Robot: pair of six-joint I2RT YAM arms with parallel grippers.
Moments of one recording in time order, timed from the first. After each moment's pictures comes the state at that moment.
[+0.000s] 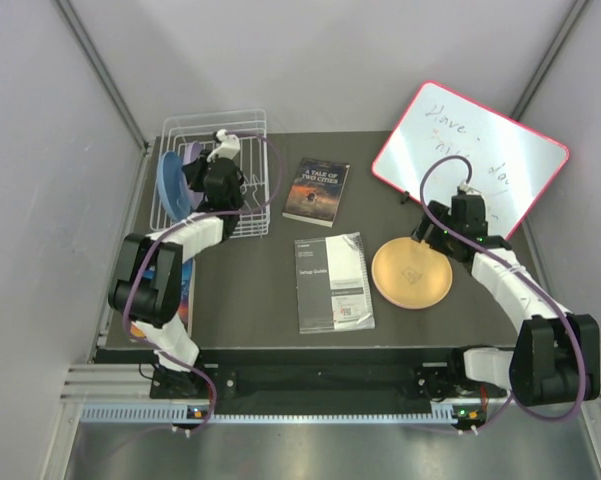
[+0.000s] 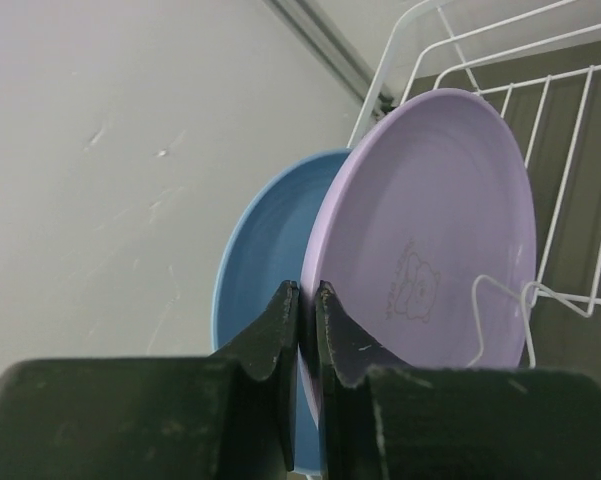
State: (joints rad) left arm -0.28 1.73 1.03 0.68 -0.92 0.64; right arm 0.09 1.22 0.75 -0.29 0.01 0.50
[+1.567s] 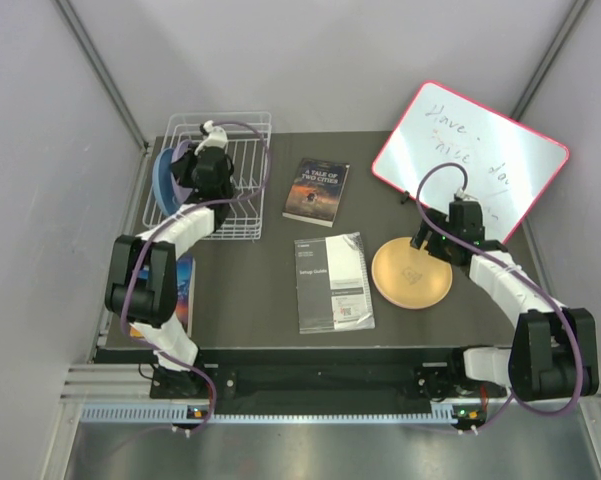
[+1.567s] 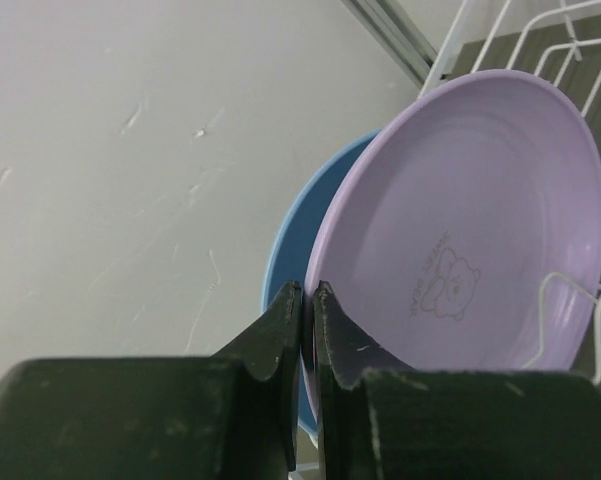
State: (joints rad) left arm -0.21 1.72 1.10 0.51 -0.94 0.63; right arm 0.08 1.24 0.69 -0.26 0.01 0.48
